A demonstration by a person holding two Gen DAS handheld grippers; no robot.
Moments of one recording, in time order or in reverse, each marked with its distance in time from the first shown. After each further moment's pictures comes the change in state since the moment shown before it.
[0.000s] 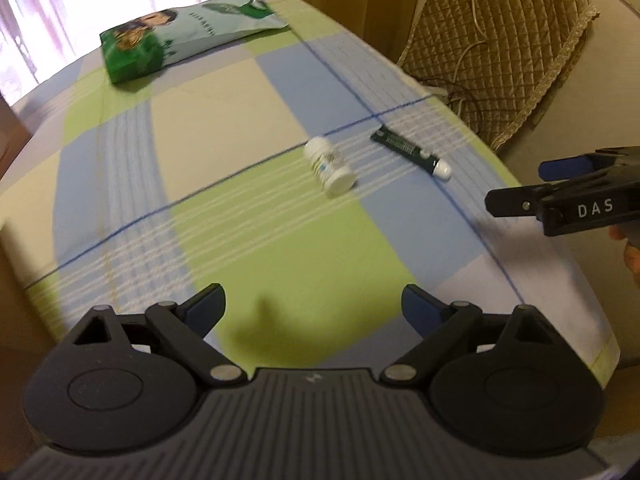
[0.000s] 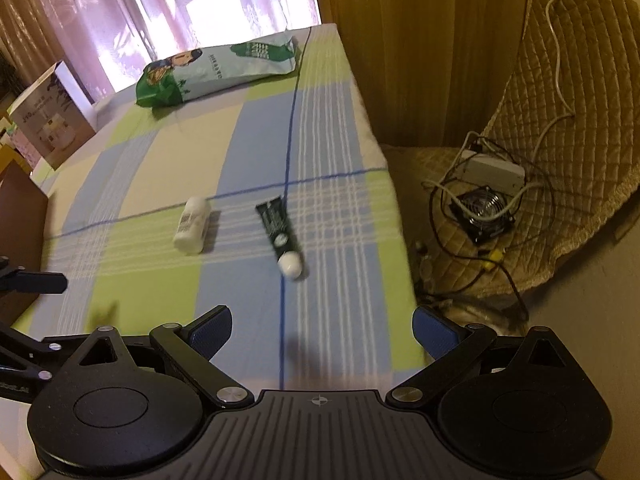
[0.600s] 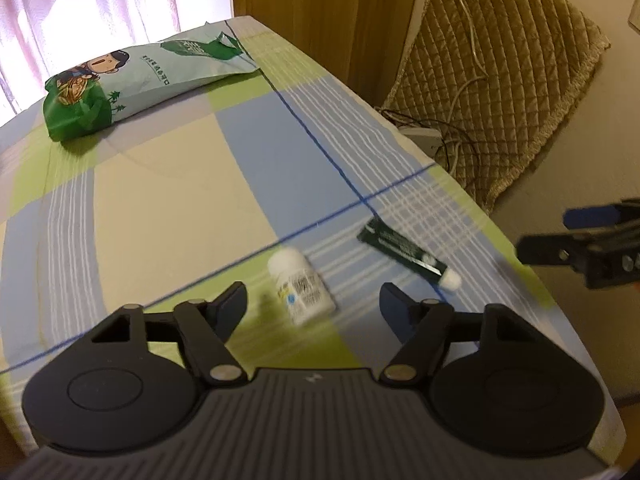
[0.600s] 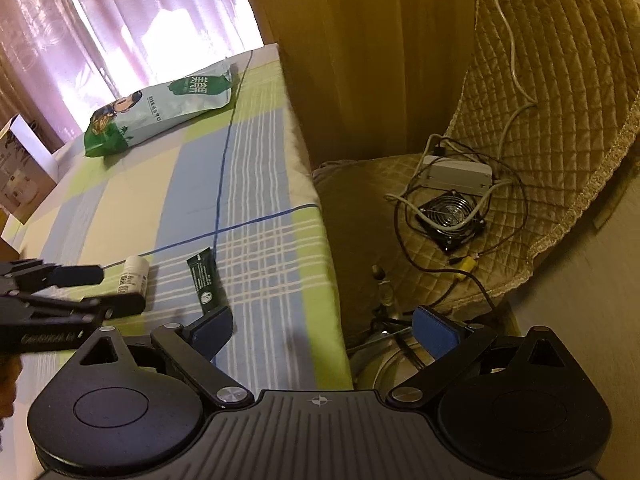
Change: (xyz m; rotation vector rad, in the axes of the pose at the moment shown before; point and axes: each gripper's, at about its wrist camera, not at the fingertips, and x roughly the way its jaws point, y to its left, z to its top) left arm 0.064 -0.009 0.066 0.004 -0.090 -0.033; right arm 0.008 -0.051 0.025 0.110 -0.038 -0.039
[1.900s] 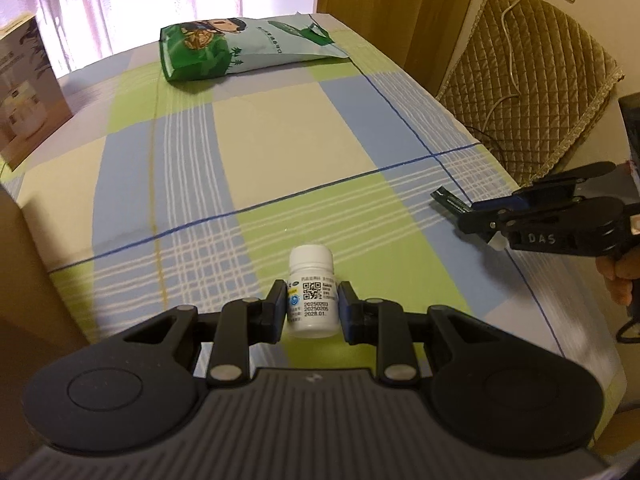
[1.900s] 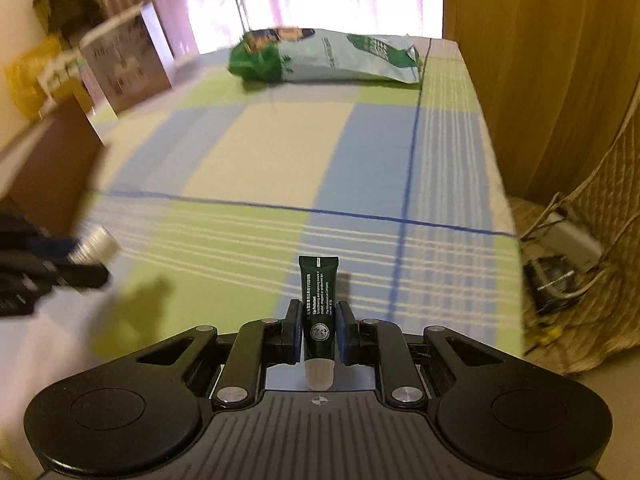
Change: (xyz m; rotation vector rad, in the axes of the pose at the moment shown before) left arm -0.095 0.066 -0.083 -0.137 -0.018 0.052; right arm 0.036 0.110 -0.021 -0.361 0.047 0.207
